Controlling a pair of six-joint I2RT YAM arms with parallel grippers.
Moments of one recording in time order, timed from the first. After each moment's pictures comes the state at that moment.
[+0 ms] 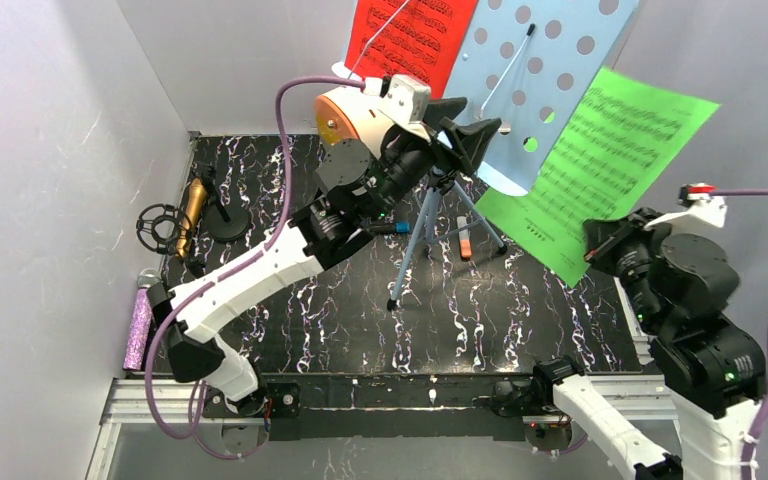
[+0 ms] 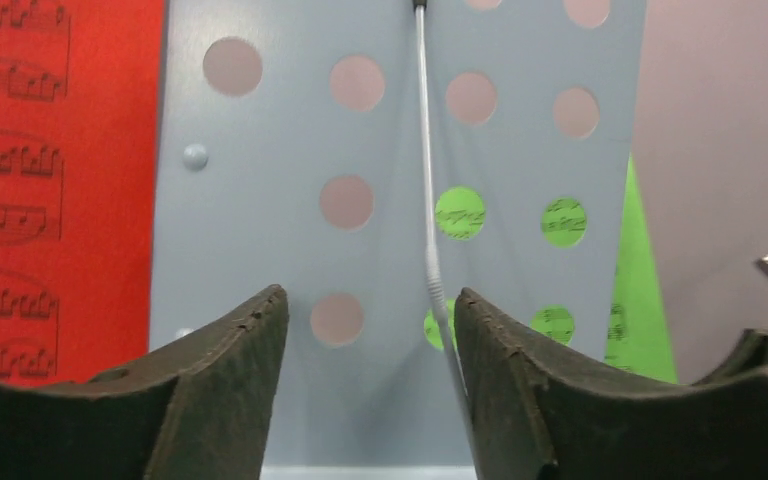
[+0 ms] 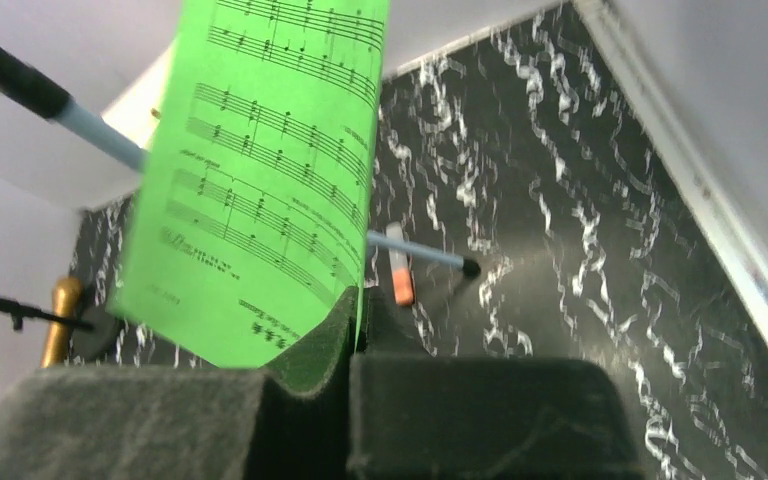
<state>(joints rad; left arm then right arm) -1.04 1.57 1.74 0.27 -0.18 -0.10 0.37 0.65 1.46 -0.99 0.37 0.50</state>
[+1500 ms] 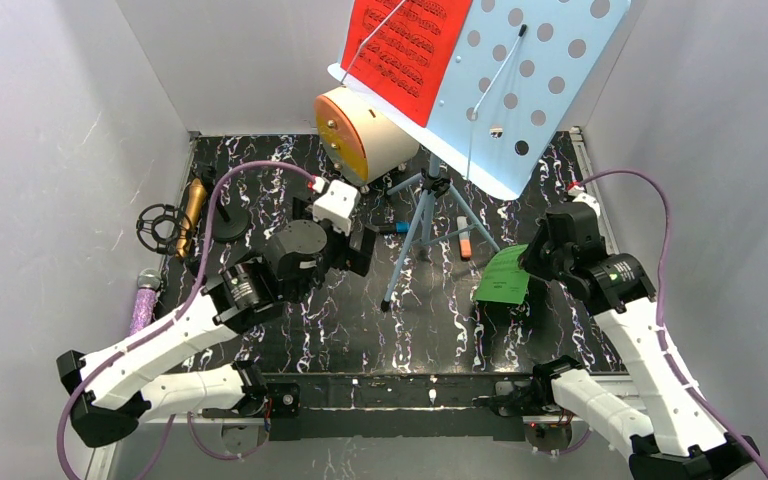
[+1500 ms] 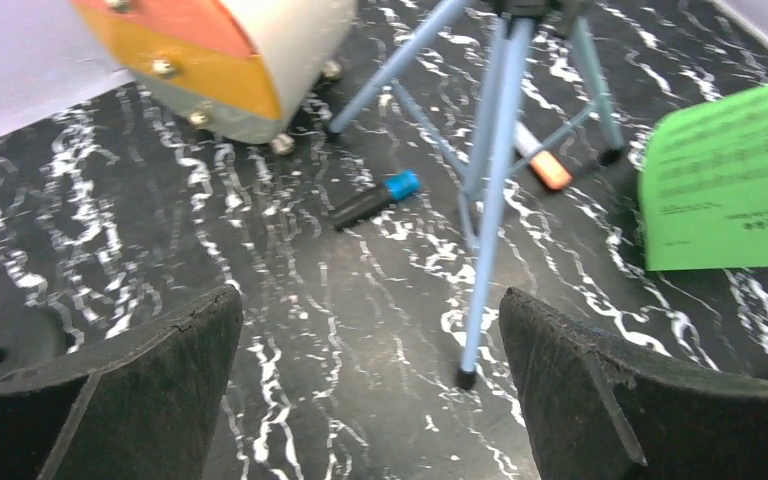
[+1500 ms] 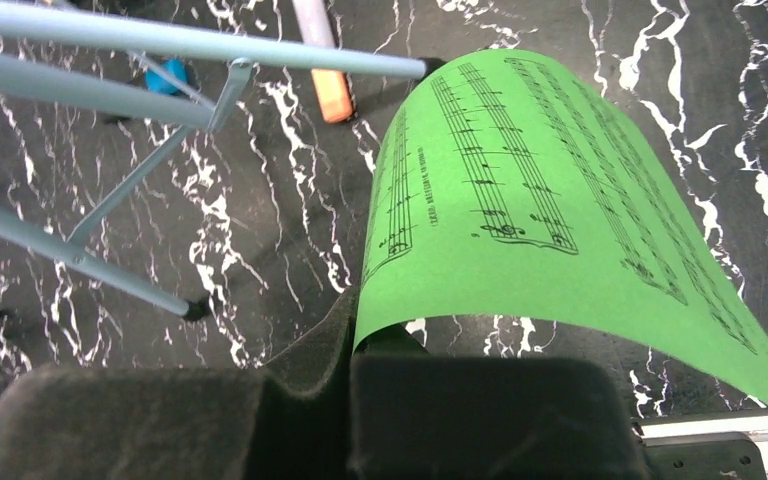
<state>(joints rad) -1.02 0.98 1.08 -0.43 -0.51 -0.10 0.37 0.84 1.05 -0.99 0.18 0.64</state>
